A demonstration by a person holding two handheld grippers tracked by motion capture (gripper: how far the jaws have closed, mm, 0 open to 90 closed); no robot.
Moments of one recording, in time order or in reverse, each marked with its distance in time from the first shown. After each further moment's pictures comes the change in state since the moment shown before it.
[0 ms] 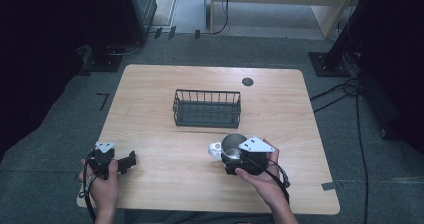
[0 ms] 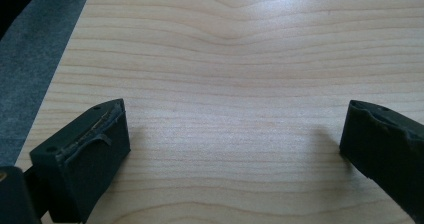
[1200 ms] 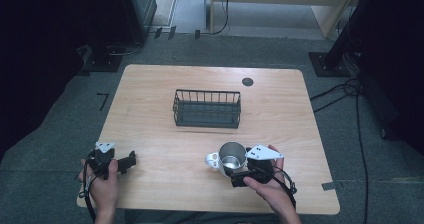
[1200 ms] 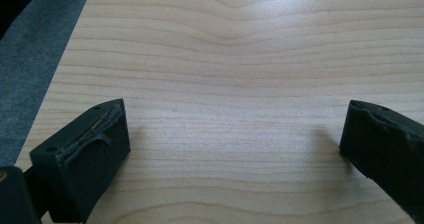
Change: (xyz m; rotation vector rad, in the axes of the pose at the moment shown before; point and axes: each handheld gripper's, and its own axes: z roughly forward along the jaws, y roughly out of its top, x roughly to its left) left arm 0.000 0.000 0.000 0.000 -0.001 0.000; right arm -0.003 -0.020 -0.016 0.024 0.151 0.010
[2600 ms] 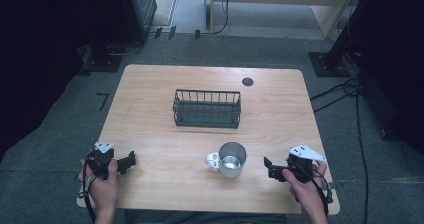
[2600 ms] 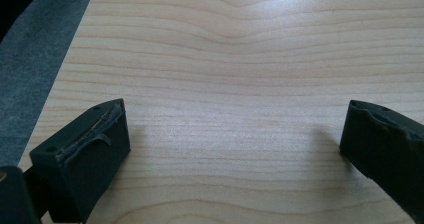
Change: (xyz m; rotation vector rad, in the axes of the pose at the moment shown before) left arm 0.001 0.000 0.000 0.001 0.005 -0.004; right arm -0.071 -0.030 -0.058 -0.013 -0.294 0.173
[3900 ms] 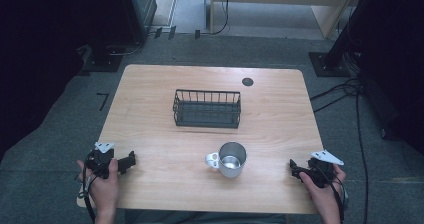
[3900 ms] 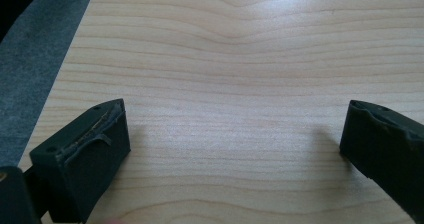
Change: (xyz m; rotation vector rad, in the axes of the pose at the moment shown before) left arm 0.000 0.000 0.000 0.000 0.001 0.000; right arm -0.087 -0.052 0.015 0.097 -0.228 0.072
